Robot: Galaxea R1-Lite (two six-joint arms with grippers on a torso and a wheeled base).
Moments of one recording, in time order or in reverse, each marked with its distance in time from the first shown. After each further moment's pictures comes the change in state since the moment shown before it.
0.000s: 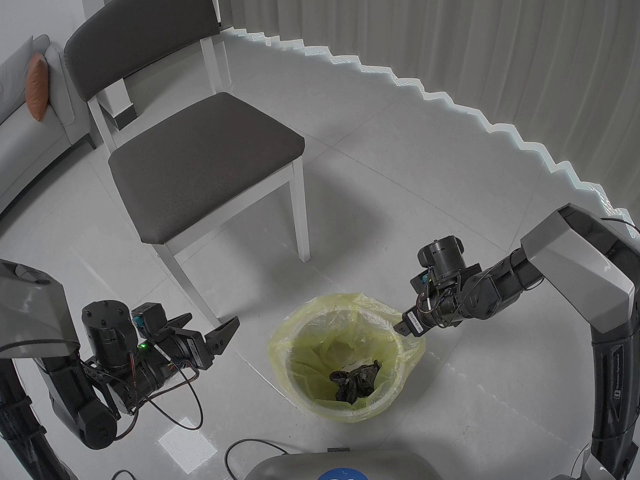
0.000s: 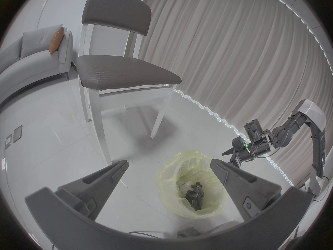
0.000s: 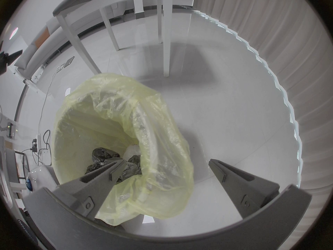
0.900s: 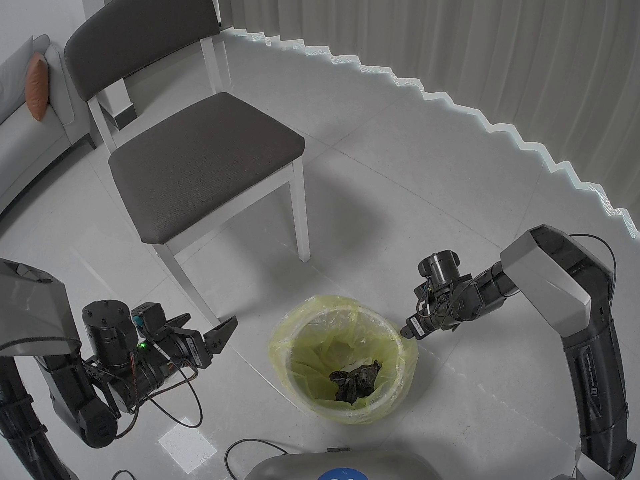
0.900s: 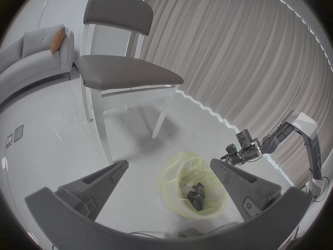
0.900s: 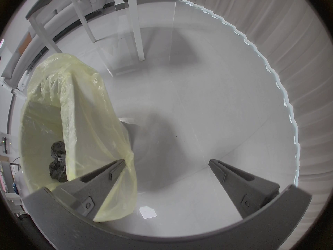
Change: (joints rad) left arm 0.011 0.011 -0.005 0.000 0.000 -0.001; right arm -0.077 0.208 -0.191 0.047 -0.007 -0.006
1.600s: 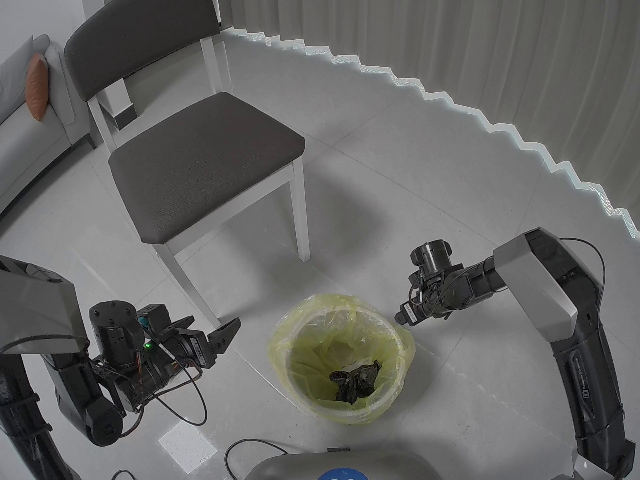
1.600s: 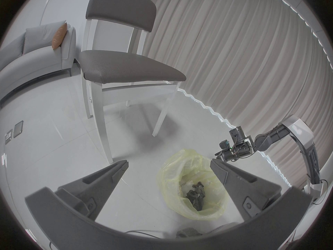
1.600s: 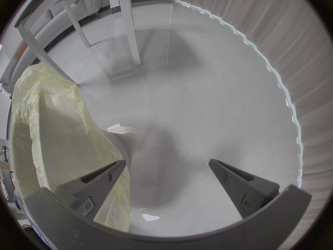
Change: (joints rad) left arm -0.001 0.036 -0.019 0.000 0.000 -0.021; right arm -0.001 0.081 -0.221 0.096 -0.028 0.035
